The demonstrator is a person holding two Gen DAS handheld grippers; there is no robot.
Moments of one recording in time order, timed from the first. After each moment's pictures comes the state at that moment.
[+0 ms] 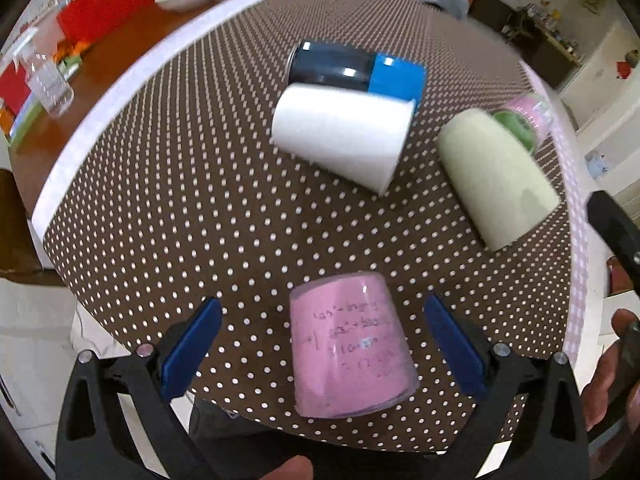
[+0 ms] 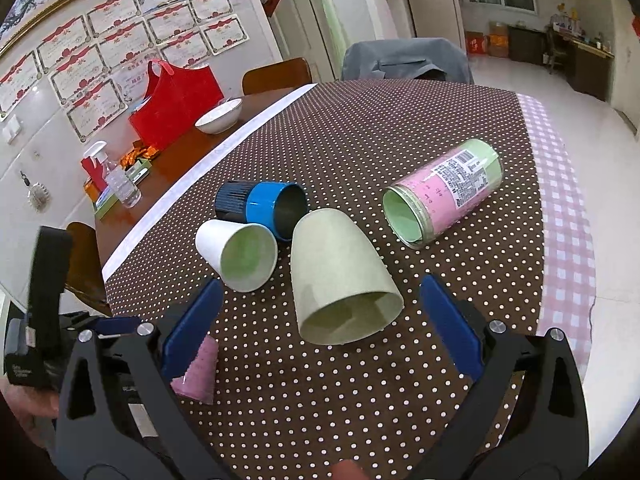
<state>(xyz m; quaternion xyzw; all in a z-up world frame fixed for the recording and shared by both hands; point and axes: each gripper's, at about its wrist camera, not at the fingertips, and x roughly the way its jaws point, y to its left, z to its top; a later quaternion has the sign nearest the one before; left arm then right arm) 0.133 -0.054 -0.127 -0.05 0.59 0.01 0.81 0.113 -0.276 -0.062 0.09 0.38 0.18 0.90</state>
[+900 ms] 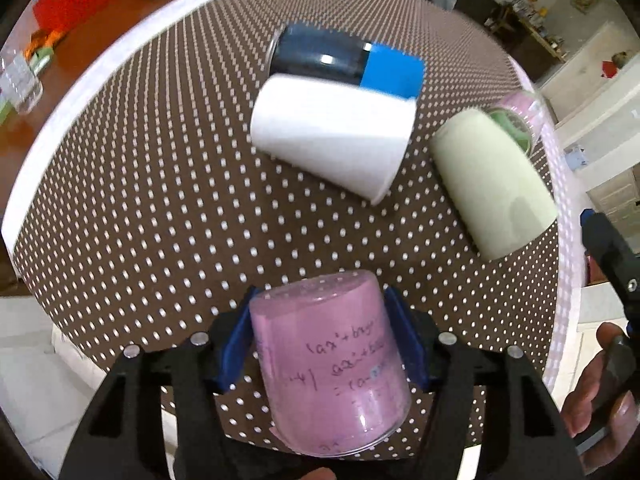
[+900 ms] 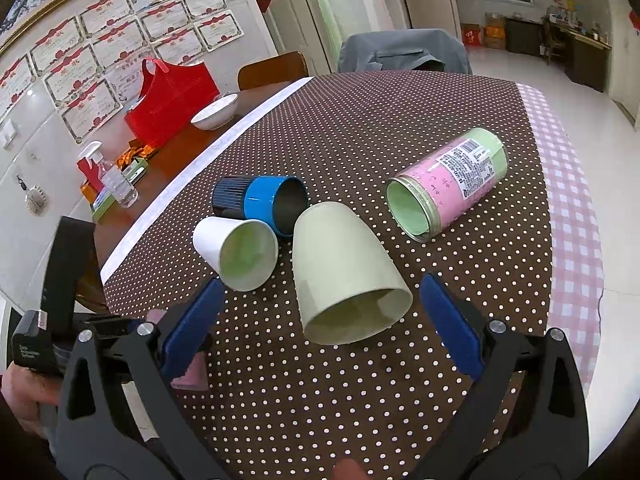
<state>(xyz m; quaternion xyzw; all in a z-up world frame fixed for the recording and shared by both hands) 0.161 -0.036 -0.113 -0.07 0.59 -0.04 0.81 0.117 -0.270 -0.065 0.10 0.39 0.17 0.90</state>
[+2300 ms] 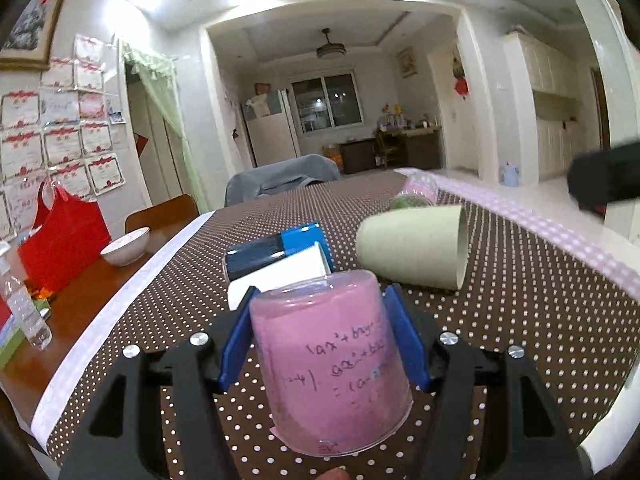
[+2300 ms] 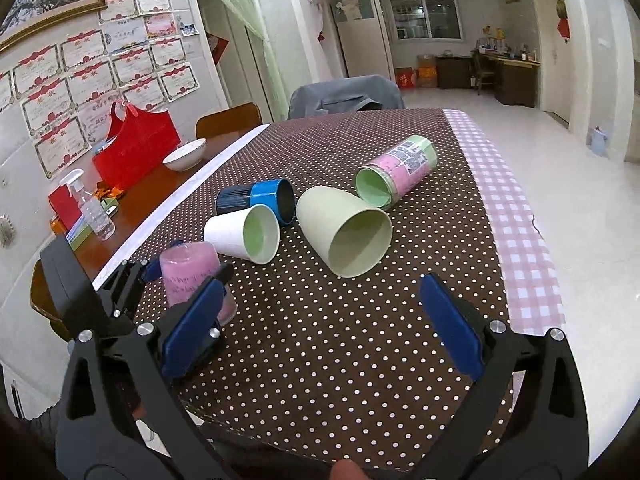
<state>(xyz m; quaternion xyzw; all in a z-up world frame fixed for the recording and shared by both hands) 0.073 -0.060 -0.121 0.15 0.16 -0.17 0.96 -0.012 -0.238 -0.061 0.11 0.29 0.04 0.95</state>
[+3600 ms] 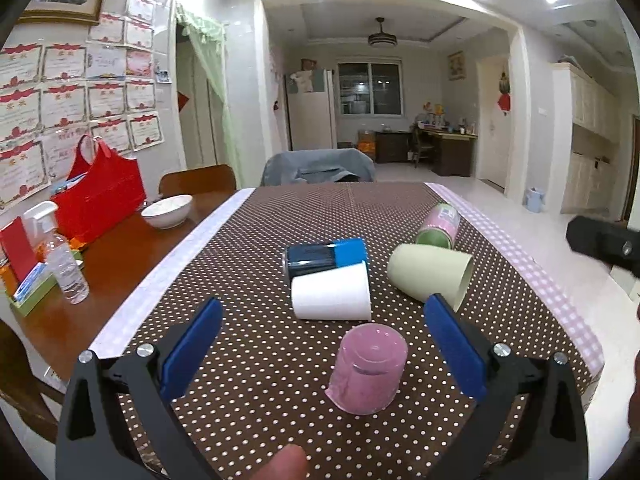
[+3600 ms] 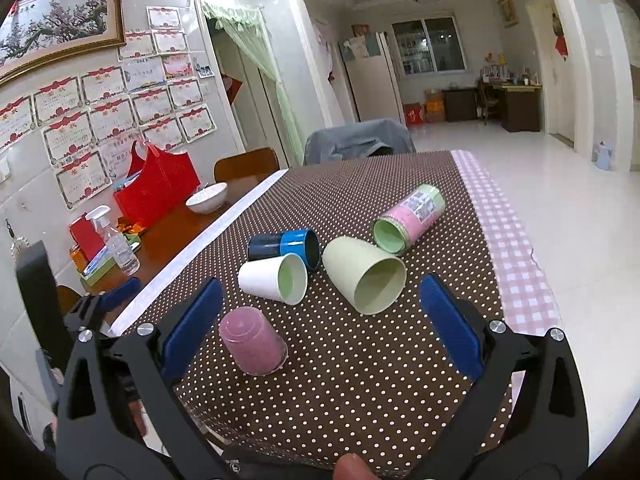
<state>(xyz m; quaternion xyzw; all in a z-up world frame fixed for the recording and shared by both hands) 0.030 -0.010 -0.039 0.06 0.21 -0.11 0.97 -0.045 -0.227 -0.017 0.13 0.21 0.05 0.97</state>
